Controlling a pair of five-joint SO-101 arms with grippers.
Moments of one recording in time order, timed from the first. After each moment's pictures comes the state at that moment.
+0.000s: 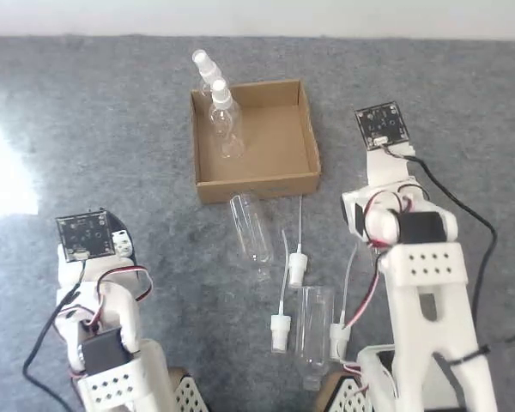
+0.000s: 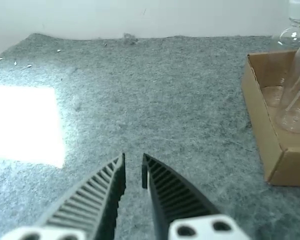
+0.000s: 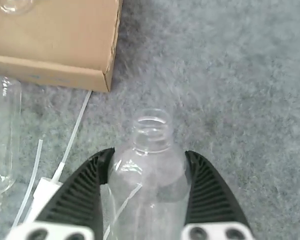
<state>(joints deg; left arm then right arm) -24.5 -101.5 93.1 46.8 -4.5 -7.3 -38.3 42.5 58.3 10.0</state>
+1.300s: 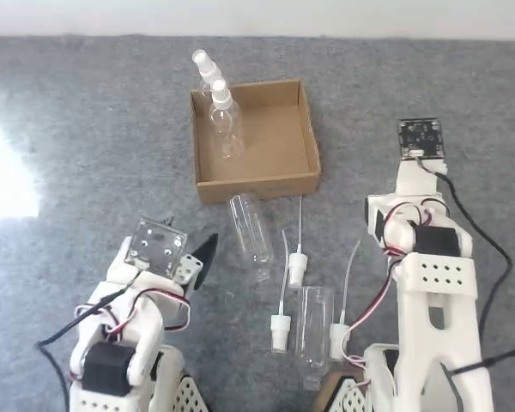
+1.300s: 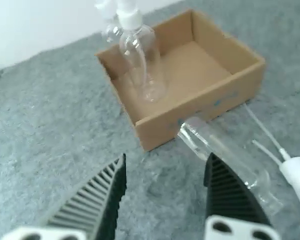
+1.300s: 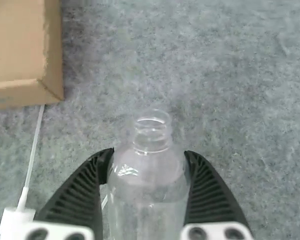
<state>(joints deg) 4.0 -102.1 78.1 69.5 -9.5 2.1 -39.6 50.5 49.5 4.4</state>
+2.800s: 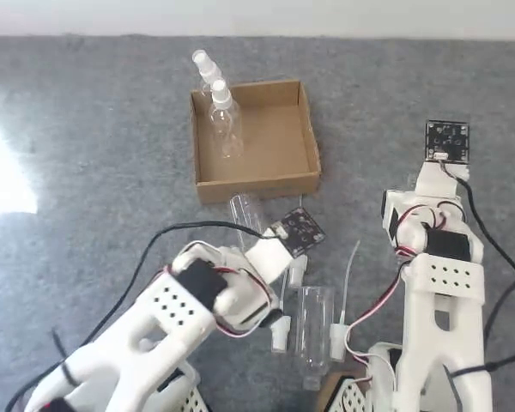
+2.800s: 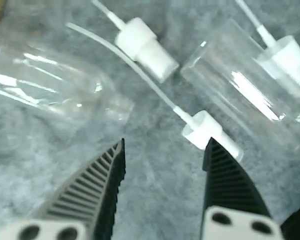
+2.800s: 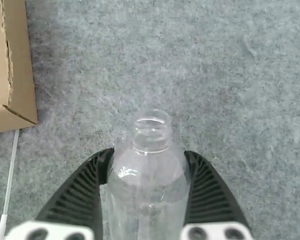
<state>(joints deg) 35.9 -42.1 59.6 70.5 -6.8 6.6 -39.6 52.9 44.2 3.5</state>
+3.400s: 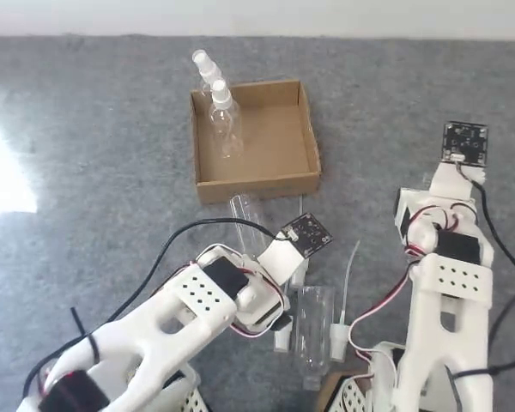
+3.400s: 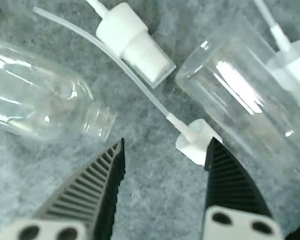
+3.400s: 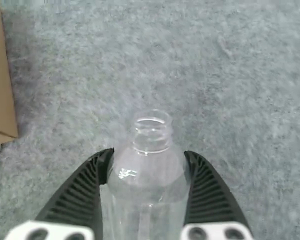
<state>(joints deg) 38.1 -29.1 62.2 59.8 -2.1 11.2 -39.6 52.9 42.5 3.3</state>
